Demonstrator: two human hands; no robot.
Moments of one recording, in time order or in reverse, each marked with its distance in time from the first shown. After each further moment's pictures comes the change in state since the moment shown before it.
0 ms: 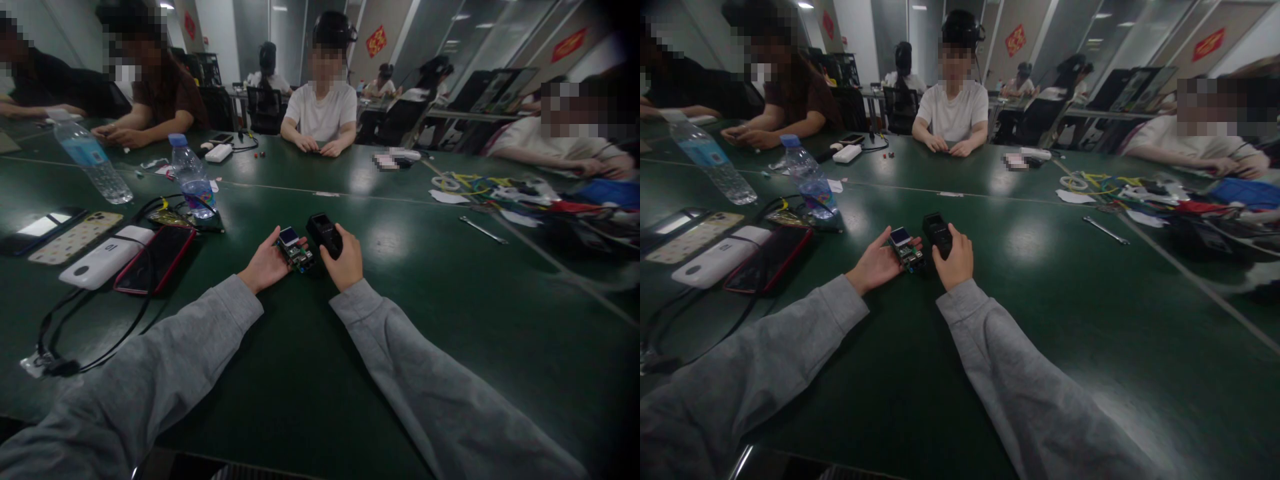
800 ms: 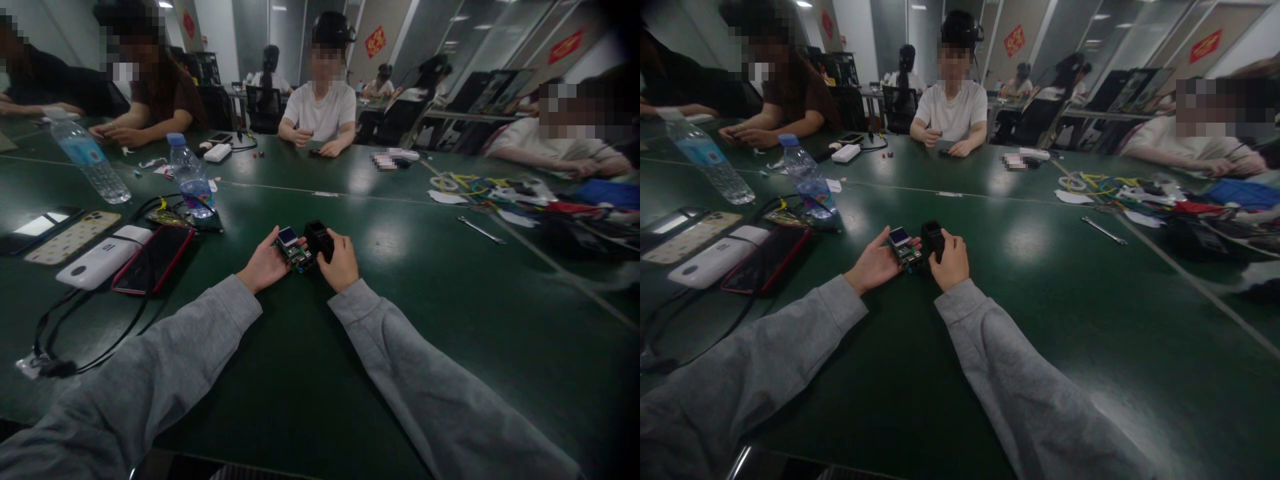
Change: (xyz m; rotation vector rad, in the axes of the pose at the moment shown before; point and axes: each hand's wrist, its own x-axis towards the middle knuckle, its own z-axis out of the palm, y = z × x) left_hand 0.000 -0.001 0.001 0.001 -0.015 0.008; right_hand -0.003 0.001 0.005 -0.012 -0.102 0.000
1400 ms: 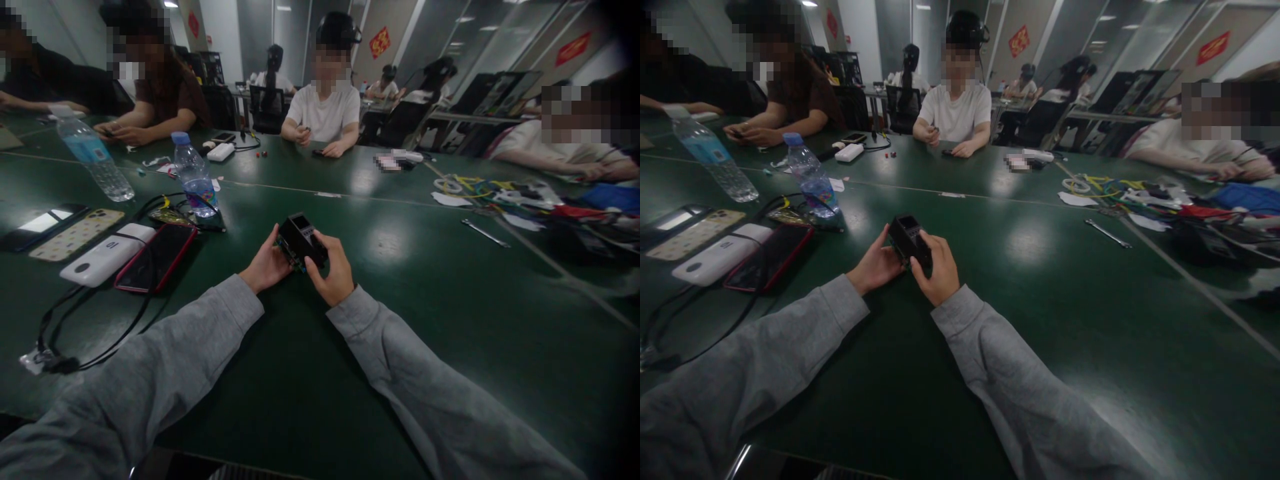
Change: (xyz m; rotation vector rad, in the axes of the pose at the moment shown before) left_hand 0.002 -0.001 -0.010 0.069 -0.005 0.000; right_hand -0.015 -0.050 -0.020 0.173 -0.005 -0.297
